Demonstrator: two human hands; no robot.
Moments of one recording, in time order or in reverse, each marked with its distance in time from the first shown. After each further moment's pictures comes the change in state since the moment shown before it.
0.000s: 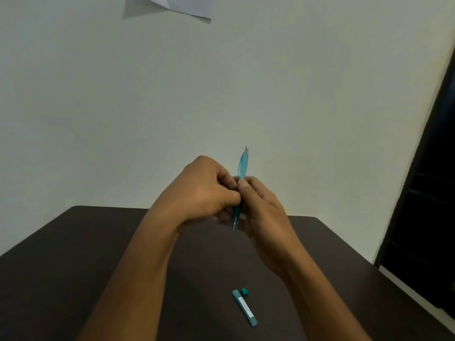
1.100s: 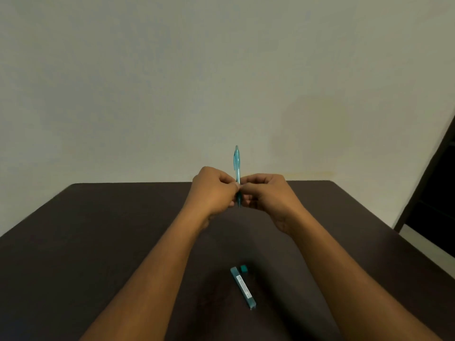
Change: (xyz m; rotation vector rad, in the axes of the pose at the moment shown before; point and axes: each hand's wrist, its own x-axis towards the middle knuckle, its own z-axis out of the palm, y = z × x) left_hand 0.067 -0.094 0.083 -0.037 0.152 -0.287; right_hand 0.059 0.092 -0.074 -0.067 0.071 0.332
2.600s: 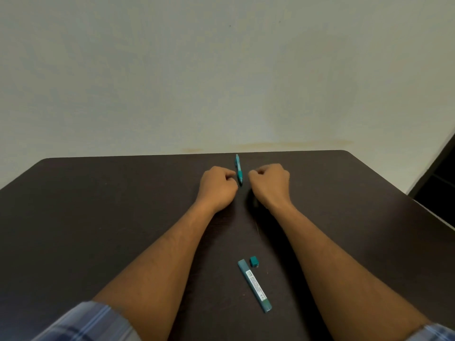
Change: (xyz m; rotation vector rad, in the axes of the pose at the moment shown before) left_hand 0.087 -0.117 0.059 0.277 -0.032 0.020; right_hand 0.080 0.096 0.010 -0.621 0.428 0.069
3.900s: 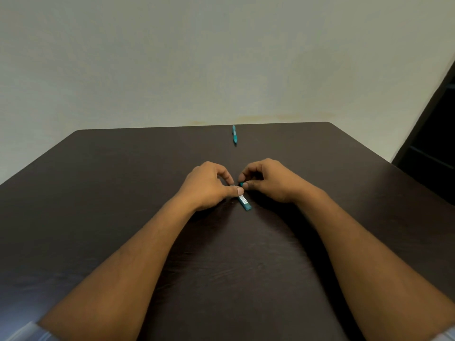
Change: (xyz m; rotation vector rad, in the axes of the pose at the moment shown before) left_hand -0.169 0.019 -0.048 0.134 -0.201 0.047; right_hand -0.125 0.026 -0.086 -0.171 -0.593 -0.464
